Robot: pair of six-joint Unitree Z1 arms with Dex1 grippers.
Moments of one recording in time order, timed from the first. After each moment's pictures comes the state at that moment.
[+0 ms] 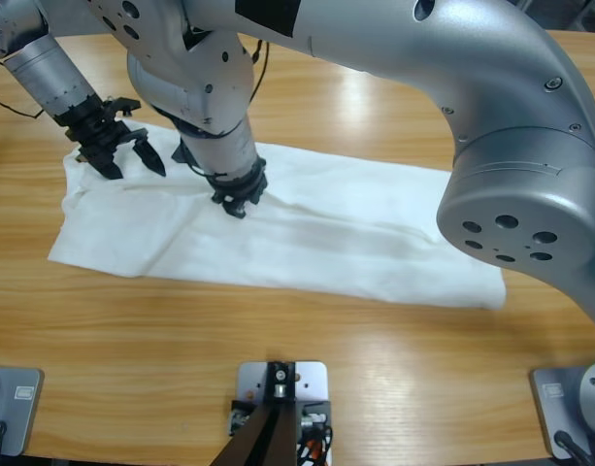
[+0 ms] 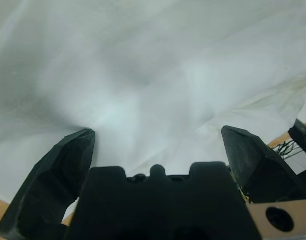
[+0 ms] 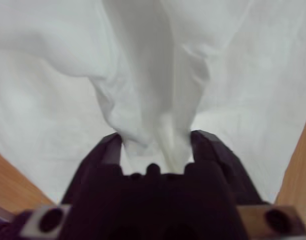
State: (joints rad) arm 0 -0.24 2.23 -1.64 1.21 -0.39 -0.03; arm 1 1.04 2.62 -2.63 1.51 -0.07 -0.11
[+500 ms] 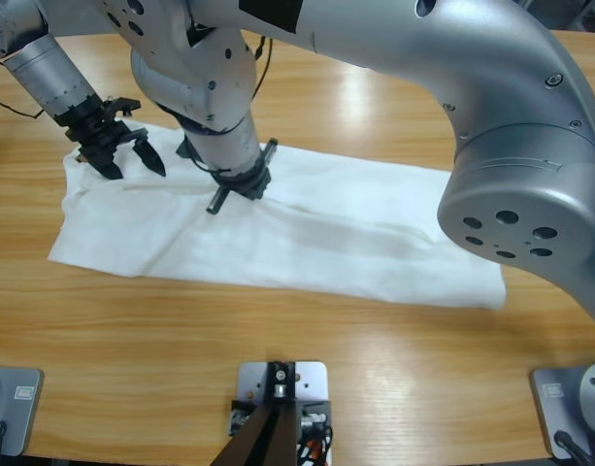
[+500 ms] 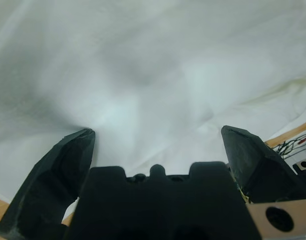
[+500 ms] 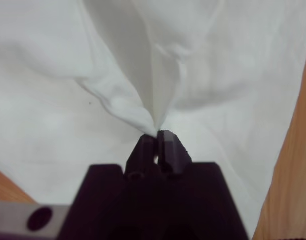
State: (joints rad) arm 0 -0.24 2.23 -1.64 1.21 -0.39 -0.03; arm 1 1.04 2.62 -2.63 1.51 -0.10 -0.10
